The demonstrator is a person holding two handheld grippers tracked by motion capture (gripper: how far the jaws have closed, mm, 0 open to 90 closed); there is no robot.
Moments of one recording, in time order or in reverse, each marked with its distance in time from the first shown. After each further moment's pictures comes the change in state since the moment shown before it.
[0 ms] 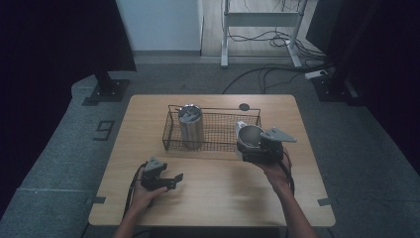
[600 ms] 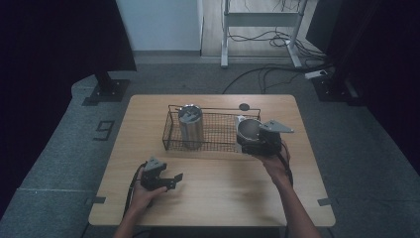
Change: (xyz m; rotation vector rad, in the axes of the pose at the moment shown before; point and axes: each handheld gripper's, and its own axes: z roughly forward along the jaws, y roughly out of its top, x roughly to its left) left arm 0.001 0.000 0.000 0.006 0.003 -0.001; right arm -0.013 0.011 0.020 0.017 -0.012 0.003
